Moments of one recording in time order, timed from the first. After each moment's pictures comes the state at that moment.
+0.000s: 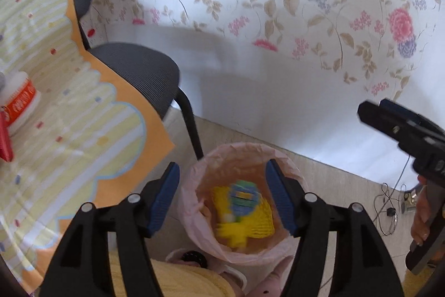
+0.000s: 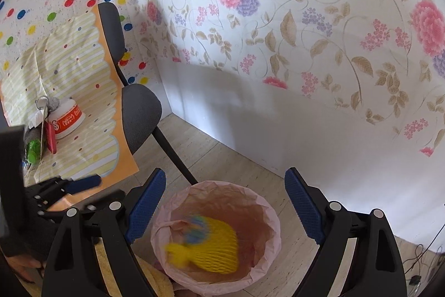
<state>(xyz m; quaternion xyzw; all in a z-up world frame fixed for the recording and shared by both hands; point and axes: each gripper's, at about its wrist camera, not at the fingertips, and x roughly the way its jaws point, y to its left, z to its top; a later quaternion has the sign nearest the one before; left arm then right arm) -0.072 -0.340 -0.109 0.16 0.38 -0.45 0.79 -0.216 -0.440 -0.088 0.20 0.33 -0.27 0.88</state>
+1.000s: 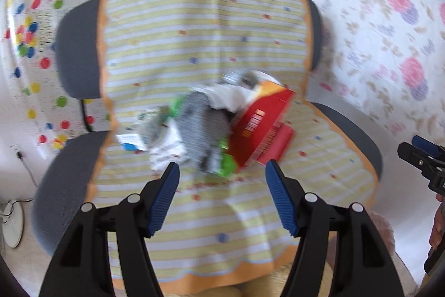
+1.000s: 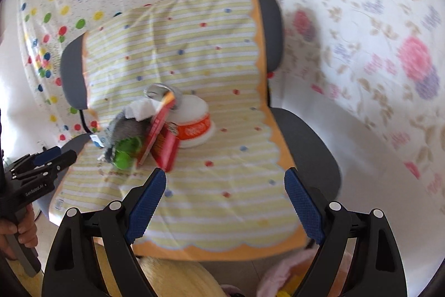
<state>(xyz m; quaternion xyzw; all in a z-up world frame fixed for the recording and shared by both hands) 0.048 -0.048 -0.012 0.04 0.32 -0.12 0.94 -0.006 -0.280 -0.008 0.10 0.31 -0.03 0.94</state>
